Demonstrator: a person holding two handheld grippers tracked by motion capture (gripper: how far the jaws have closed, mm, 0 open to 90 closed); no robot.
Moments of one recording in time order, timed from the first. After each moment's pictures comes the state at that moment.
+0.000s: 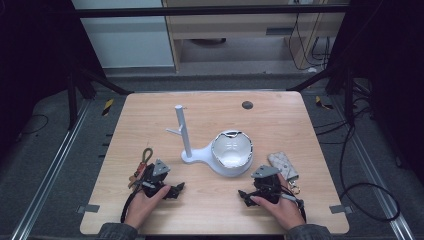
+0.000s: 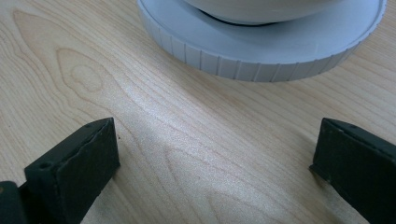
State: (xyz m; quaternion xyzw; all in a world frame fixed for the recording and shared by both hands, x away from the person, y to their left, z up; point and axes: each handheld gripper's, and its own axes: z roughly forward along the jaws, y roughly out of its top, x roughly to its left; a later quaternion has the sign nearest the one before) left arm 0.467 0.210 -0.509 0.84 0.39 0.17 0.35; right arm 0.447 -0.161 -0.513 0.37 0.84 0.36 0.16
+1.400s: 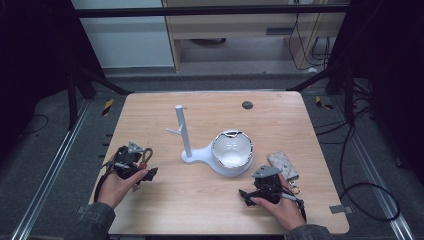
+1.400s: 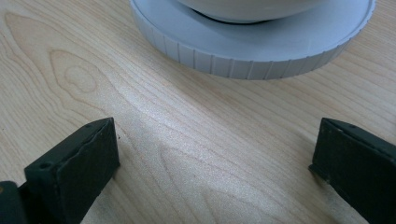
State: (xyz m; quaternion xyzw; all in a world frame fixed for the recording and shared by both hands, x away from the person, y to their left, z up) left arm 0.493 0.276 -0.444 0.83 0.46 0.19 0.25; right arm 0.446 -0.162 -0.513 0.38 0.84 0.35 0.17
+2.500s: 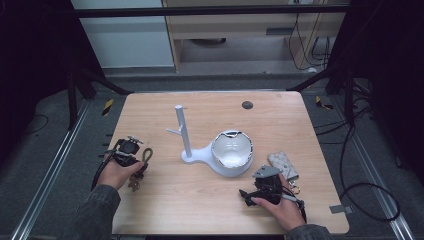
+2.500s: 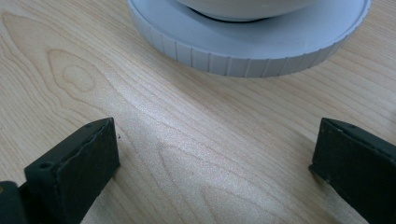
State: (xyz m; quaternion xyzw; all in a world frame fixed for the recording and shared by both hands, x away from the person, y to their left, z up) left arm 0.527 0.282 -0.447 0.84 0.51 0.13 0.15; right arm 0.445 -0.163 -0.513 0.39 0.83 0.35 0.17
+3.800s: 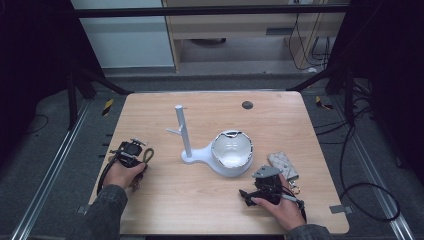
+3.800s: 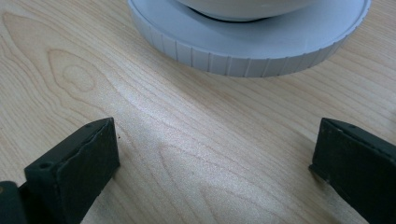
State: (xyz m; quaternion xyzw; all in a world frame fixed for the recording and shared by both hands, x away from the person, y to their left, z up) left arm 0.533 0.280 -0.467 0.83 0.52 0.13 0.14; right arm 0.444 -0.163 -0.513 0.39 0.83 0.35 0.17
